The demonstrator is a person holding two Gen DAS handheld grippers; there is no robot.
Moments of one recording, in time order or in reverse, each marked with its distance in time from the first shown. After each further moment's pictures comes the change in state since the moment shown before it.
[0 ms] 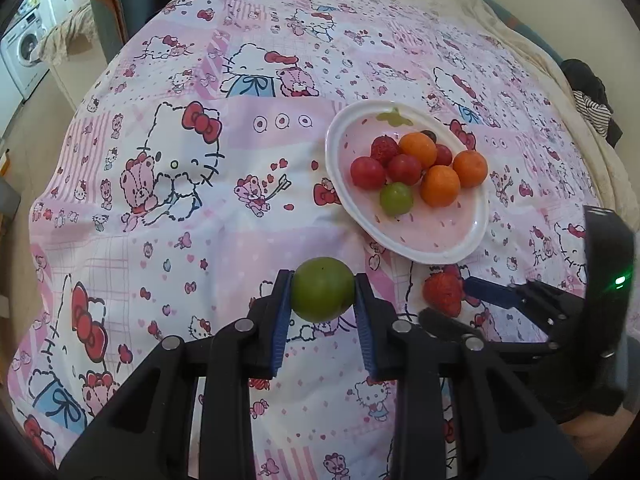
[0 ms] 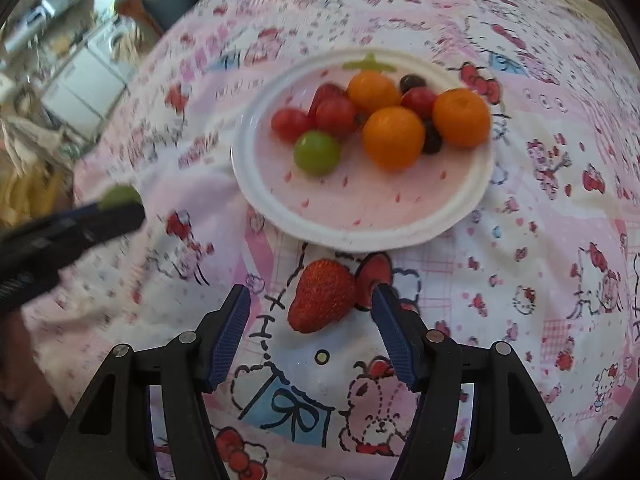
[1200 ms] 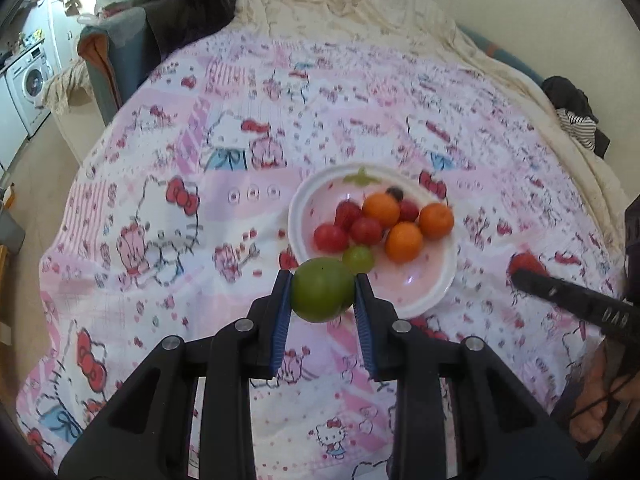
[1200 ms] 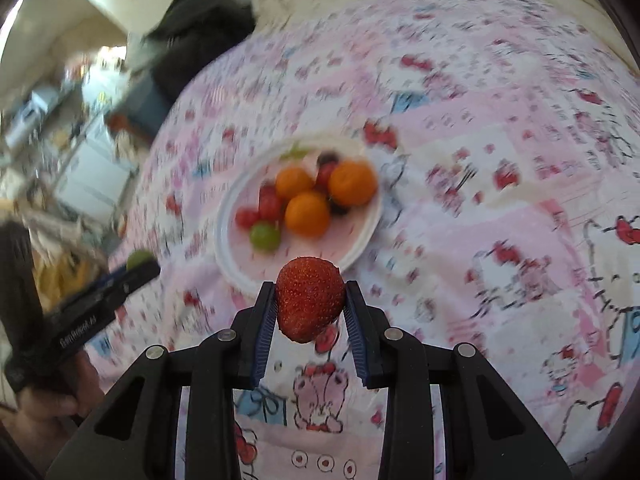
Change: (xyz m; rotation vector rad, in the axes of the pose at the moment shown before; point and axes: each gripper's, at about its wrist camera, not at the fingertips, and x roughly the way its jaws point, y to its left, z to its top) left arm -0.033 -0.035 0.020 0.048 -0.198 0.013; right arm -0.092 -0.088 -0.001 0.264 -0.236 0.127
